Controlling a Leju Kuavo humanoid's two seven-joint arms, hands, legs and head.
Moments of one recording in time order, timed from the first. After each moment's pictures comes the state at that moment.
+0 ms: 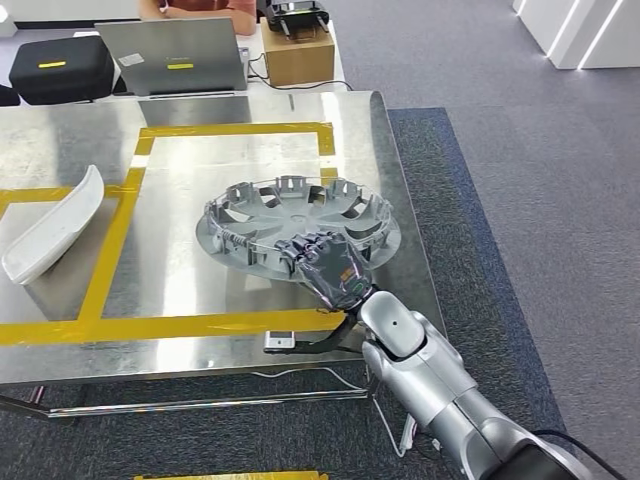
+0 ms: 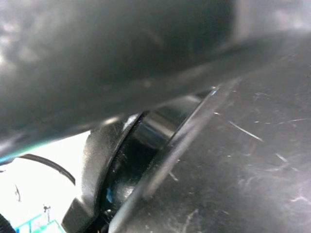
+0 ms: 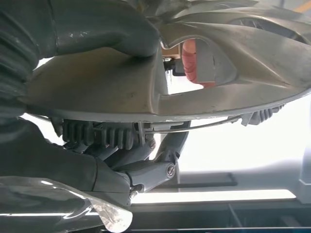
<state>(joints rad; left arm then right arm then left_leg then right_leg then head) -0.10 -0.14 -0.05 -0.20 -1.00 -0.02 0.05 -0.53 0.10 0.60 -1.01 1.37 -0.68 -0.22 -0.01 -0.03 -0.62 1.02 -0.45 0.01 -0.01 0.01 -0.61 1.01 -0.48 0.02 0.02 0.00</state>
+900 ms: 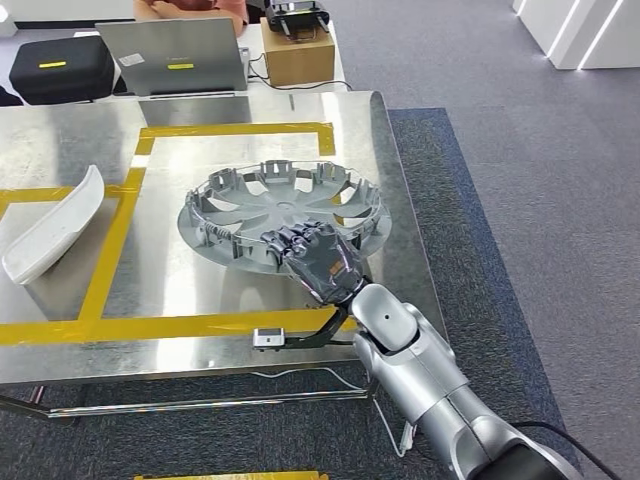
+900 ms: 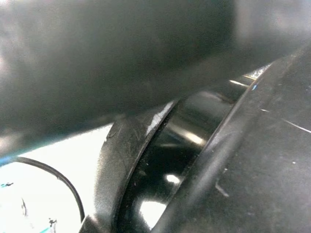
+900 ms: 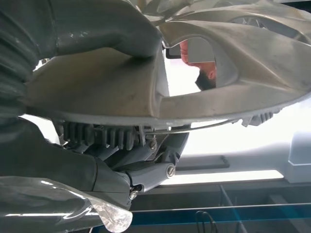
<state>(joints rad) -0.09 -0.11 -0.08 -0.20 -1.03 0.00 0.04 -0.54 0.16 0.52 -1.04 1.45 -0.68 -0.27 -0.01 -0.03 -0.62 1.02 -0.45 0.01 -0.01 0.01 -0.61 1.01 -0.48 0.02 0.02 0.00</state>
